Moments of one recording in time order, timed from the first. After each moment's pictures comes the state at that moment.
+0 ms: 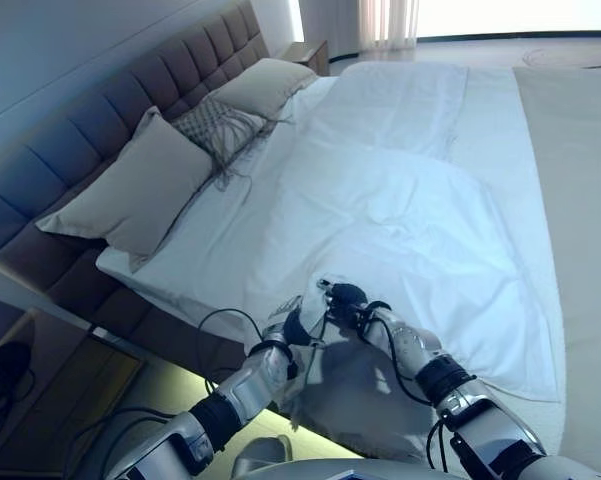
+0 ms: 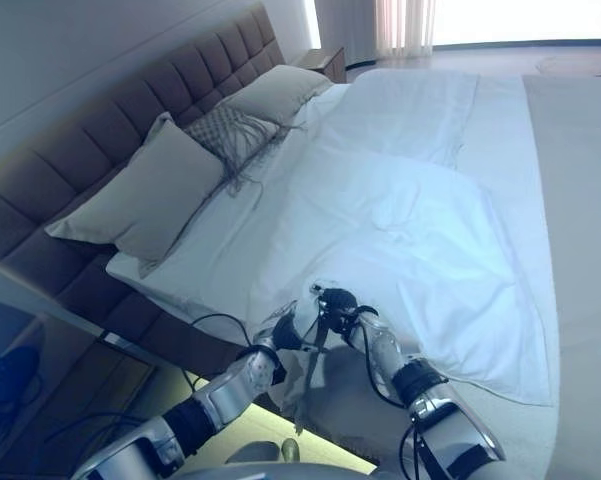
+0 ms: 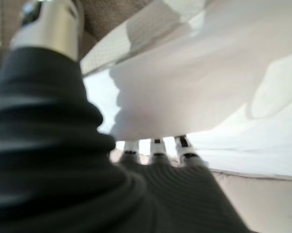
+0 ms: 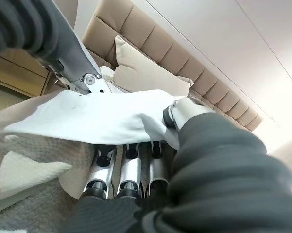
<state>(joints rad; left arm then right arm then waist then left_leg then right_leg) -0.28 0.22 -0.85 0.41 0.23 0.36 0.33 -0.41 -0.24 0.45 0.52 1.01 0.33 -0.08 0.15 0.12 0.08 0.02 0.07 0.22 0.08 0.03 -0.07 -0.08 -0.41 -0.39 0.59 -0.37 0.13</state>
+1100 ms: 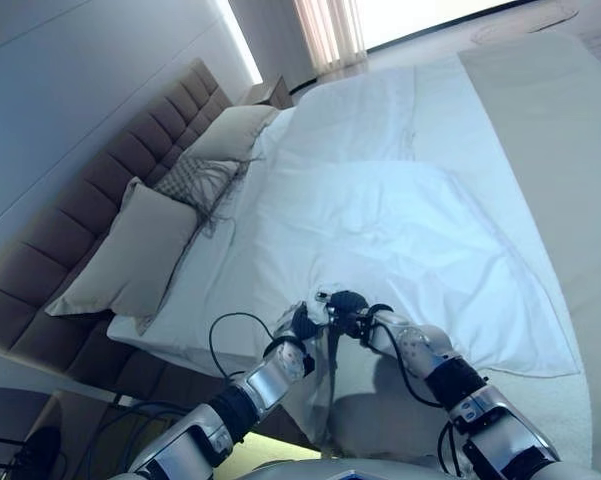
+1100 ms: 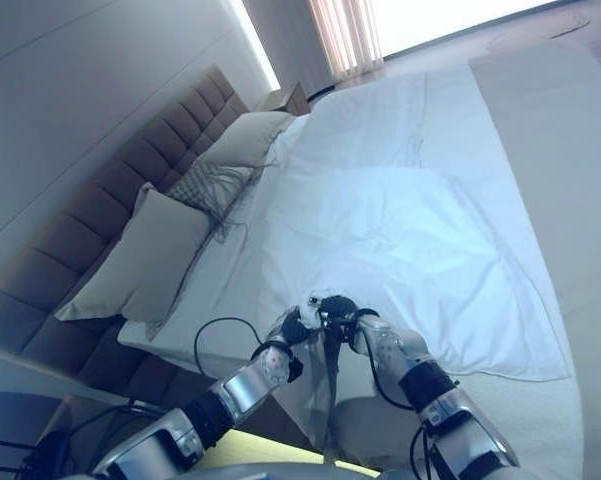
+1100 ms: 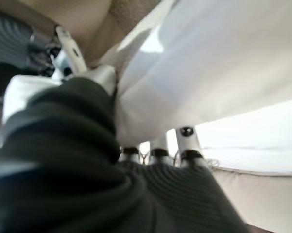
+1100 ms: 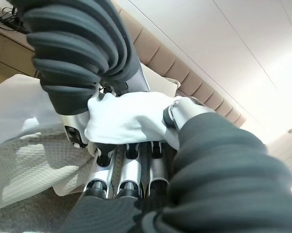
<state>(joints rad) -0.32 0.13 -0.82 0.47 0.00 0.40 0.43 -0.36 -0.28 0.47 0.37 0.91 0.51 -0.12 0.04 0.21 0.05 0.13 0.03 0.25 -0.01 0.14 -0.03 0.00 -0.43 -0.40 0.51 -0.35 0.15</state>
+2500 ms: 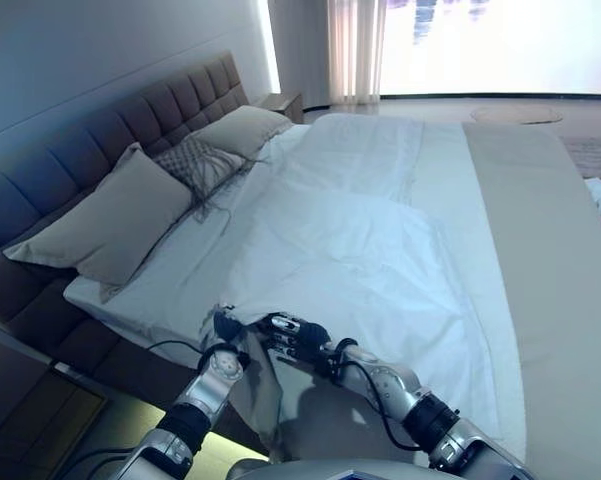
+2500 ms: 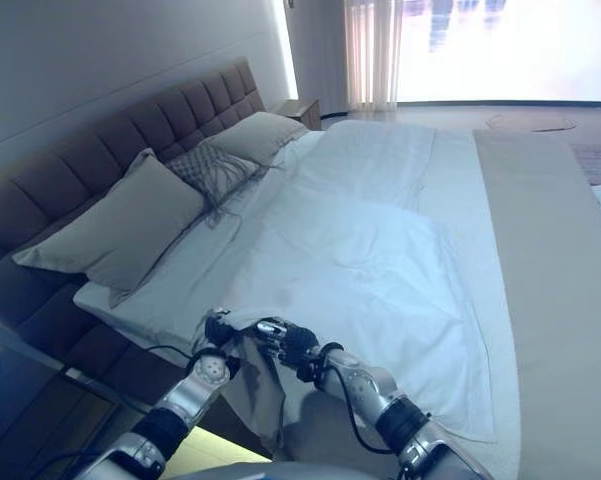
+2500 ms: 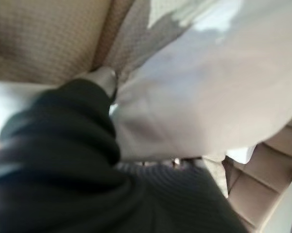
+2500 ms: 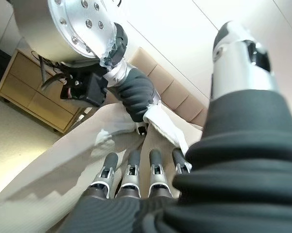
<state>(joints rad) -0.16 0.28 -0.41 0.57 0.07 0.22 0.57 -0.23 -0.19 0.64 0.31 1.03 0.36 0.02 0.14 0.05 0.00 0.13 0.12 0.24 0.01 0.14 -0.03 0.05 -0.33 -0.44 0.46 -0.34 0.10</state>
